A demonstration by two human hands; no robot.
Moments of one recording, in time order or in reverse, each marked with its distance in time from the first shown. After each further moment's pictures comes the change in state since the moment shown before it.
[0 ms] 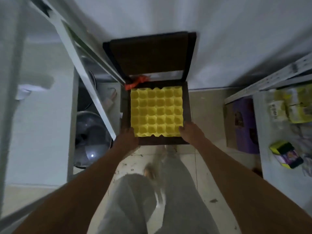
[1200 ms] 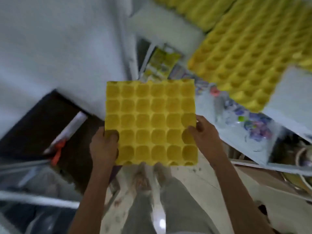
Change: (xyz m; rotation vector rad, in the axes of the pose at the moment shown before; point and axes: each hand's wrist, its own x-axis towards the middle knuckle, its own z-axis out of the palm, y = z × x) left_hand -0.209 0.208 -0.077 -0.323 0.165 0.597; right_hand -0.374 0.138 -0.024 1.030 0.973 0.414
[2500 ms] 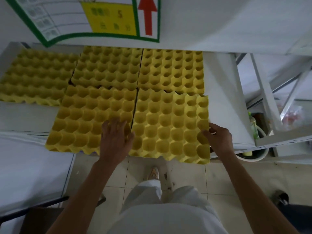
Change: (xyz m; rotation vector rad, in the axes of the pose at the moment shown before) left_hand -0.148 0.342 0.313 0.825 -0.259 1.095; right_hand 0.017 0.242 -0.413 0.084 0.542 0.370
